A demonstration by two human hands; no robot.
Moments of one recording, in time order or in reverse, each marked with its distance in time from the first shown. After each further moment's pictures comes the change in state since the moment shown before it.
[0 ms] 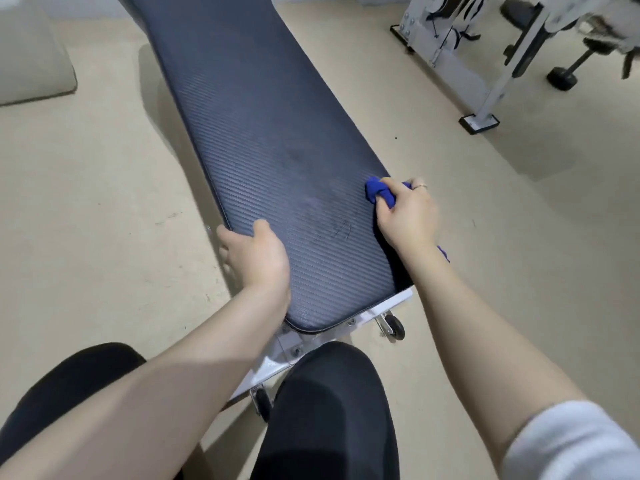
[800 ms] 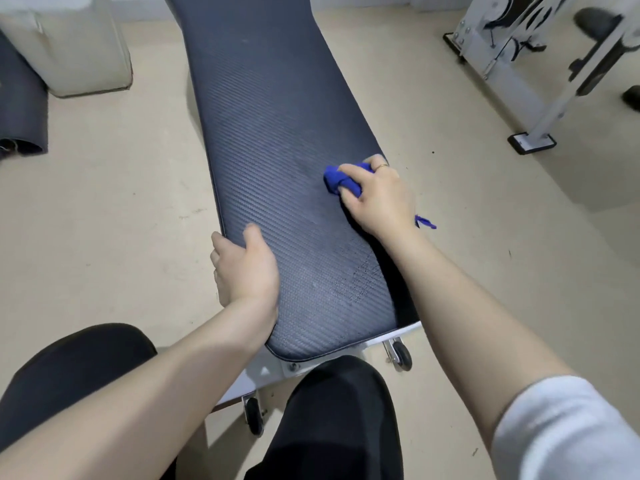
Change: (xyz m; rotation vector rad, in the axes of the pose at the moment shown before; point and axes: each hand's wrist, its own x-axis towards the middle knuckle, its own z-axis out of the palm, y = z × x) left_hand 0.007 -0.003 0.006 0.181 0.146 0.065; right_hand 0.051 -0.039 0.021 0.104 -0.121 -0.457
